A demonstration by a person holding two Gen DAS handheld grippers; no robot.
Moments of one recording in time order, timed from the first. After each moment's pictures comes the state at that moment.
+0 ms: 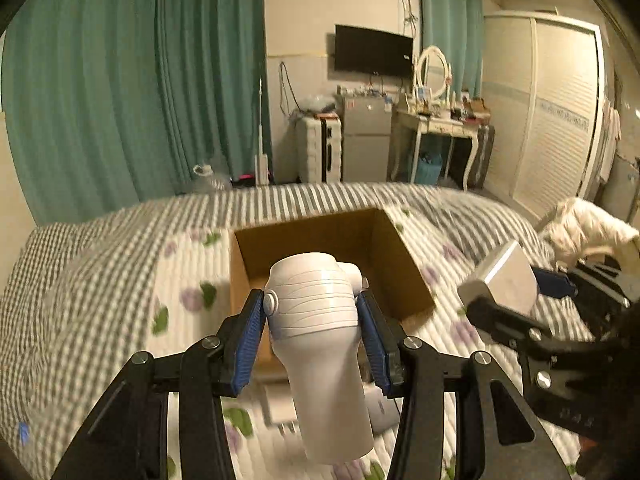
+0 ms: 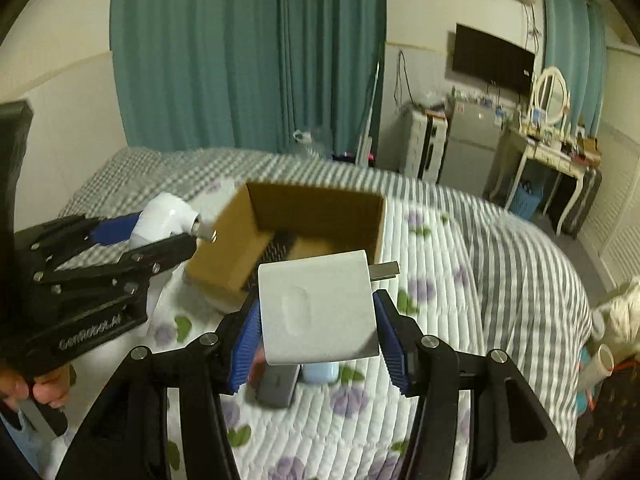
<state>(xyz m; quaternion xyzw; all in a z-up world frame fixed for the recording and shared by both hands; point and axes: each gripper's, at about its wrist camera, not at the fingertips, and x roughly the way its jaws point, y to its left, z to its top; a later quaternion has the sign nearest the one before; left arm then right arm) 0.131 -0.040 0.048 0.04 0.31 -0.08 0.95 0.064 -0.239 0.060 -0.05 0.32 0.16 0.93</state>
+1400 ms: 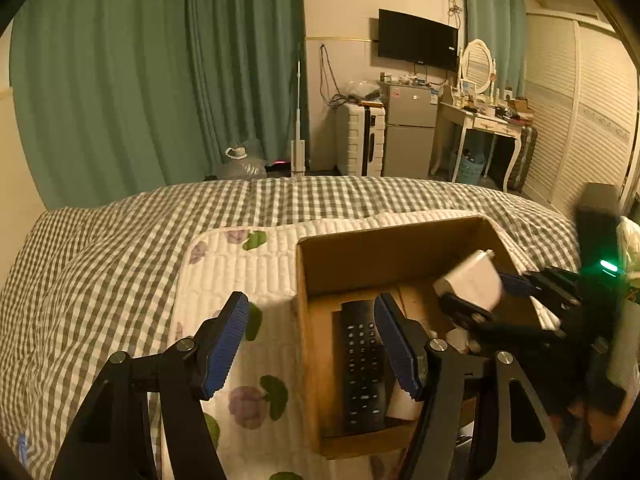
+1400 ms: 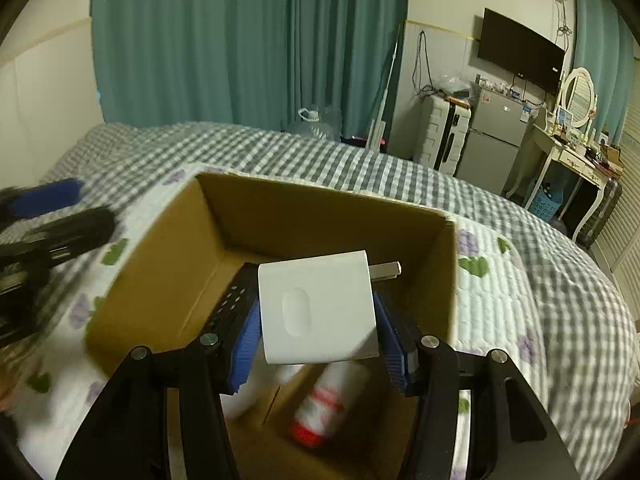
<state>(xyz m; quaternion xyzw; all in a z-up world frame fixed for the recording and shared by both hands) 0.235 0.016 -0.001 0.03 0.33 -0.02 0.94 0.241 -0.180 -0.036 -0.08 0.36 0.17 0.91</state>
